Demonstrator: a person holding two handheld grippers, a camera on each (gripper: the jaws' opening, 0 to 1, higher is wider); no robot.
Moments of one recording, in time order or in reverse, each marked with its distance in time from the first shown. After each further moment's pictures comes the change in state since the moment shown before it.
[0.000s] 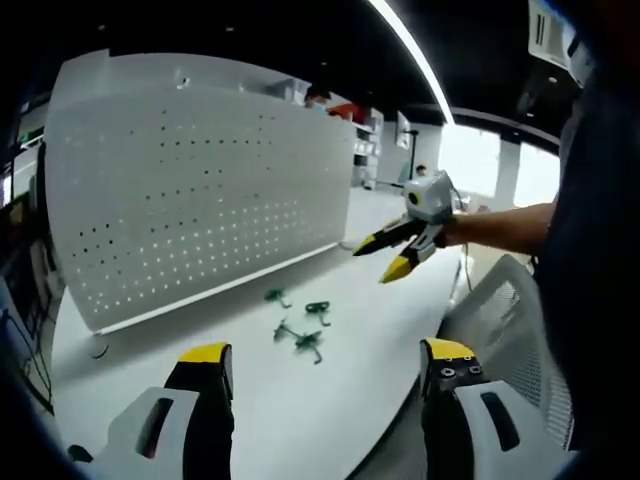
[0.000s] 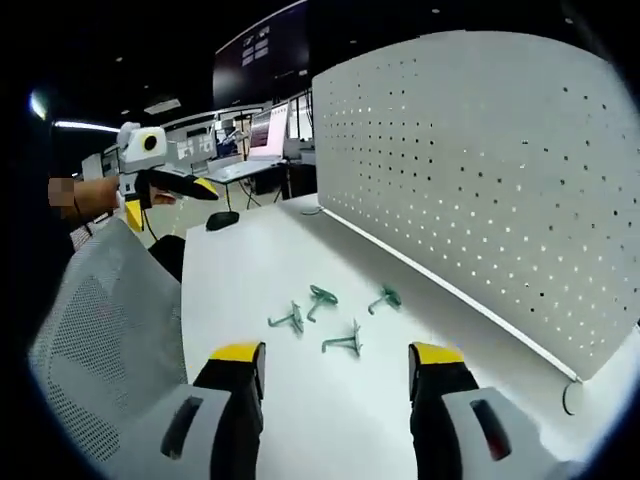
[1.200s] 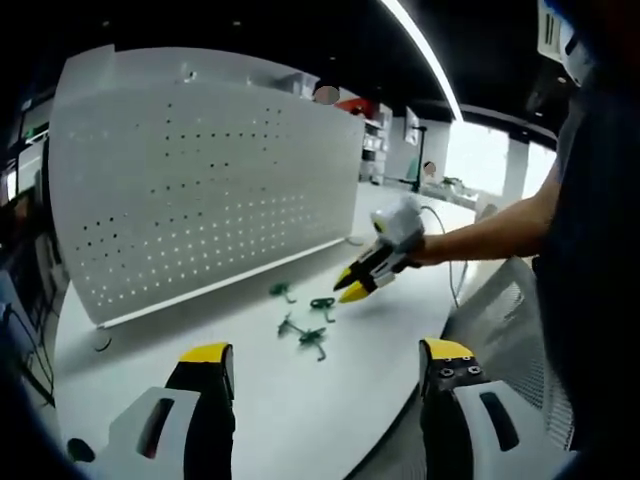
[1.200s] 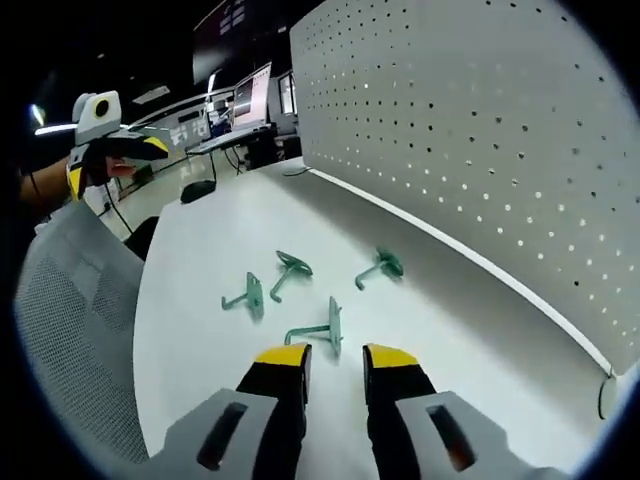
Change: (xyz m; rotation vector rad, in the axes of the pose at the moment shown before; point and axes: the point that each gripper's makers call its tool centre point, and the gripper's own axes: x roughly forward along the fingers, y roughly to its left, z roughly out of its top) left arm 0.002 0.002 0.000 -0.021 0.024 0.032; right arm 0.066 -0.023 -0.040 0.031 0.119 0.008
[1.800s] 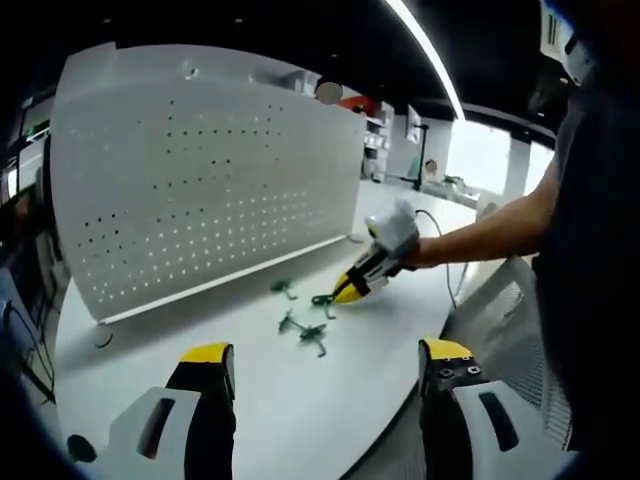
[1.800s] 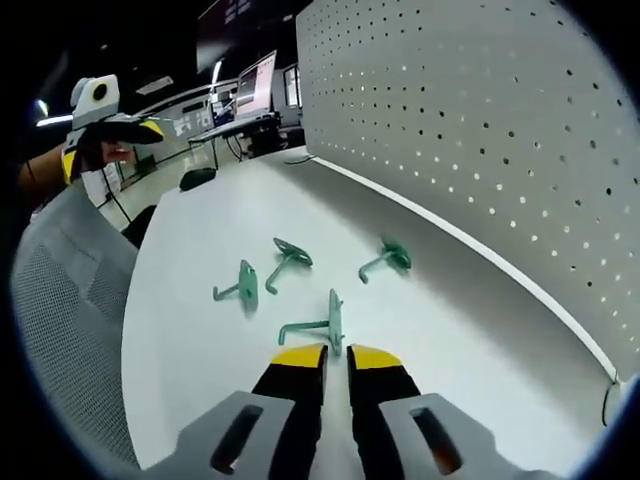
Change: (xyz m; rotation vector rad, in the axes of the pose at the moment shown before) left arm -0.002 0.001 -0.003 -0.005 0.014 0.003; right arm 0.013 0.001 -0.006 -0.025 0.027 0.006
